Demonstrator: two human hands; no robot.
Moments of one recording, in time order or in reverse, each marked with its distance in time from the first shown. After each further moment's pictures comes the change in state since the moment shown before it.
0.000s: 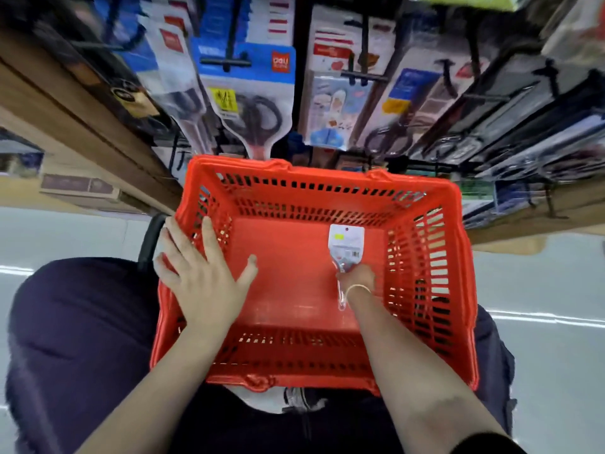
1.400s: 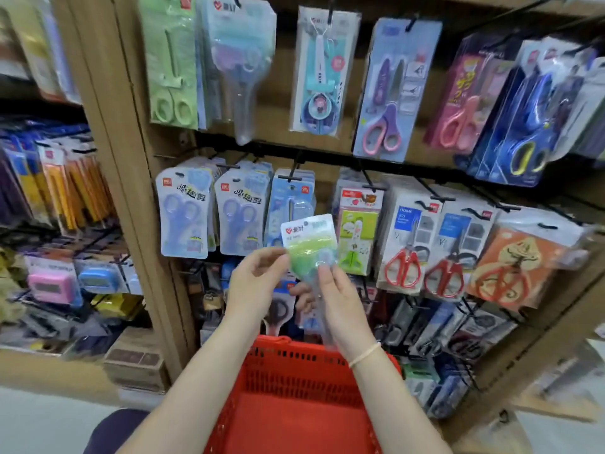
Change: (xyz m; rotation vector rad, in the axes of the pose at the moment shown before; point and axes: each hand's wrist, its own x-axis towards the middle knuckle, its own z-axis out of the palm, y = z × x) left_hand 0.068 0.063 -0.322 -1.672 -0.029 0.037; right_hand -0.346 -0.120 -0.254 1.034 -0.272 -1.250
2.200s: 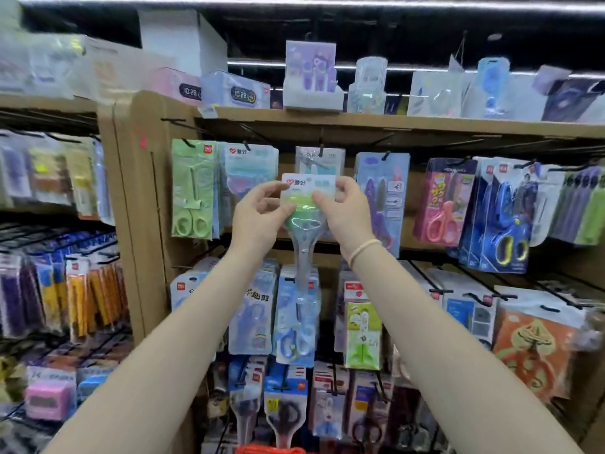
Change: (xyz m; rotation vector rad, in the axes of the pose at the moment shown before) left_hand 0.127 0.196 0.022 0.085 -0.077 0.514; right_hand 0.140 -0.224 0.055 -0.192 0.148 -0.461
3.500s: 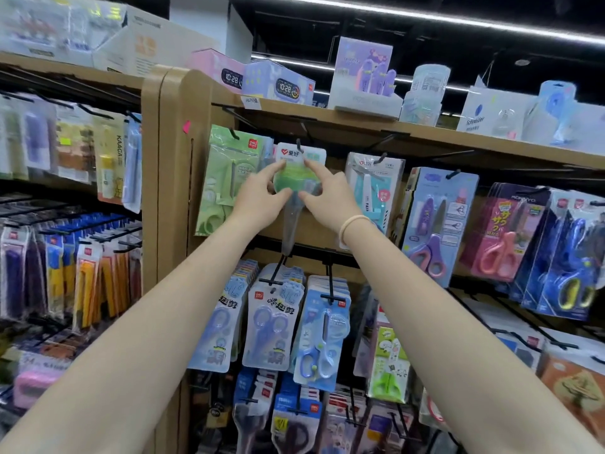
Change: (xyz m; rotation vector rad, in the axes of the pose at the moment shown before) left_hand 0.091 -0.035 -0.068 0.537 -0.004 0.091; right_hand 0.071 0.023 0.089 -0.788 -0.271 -0.199
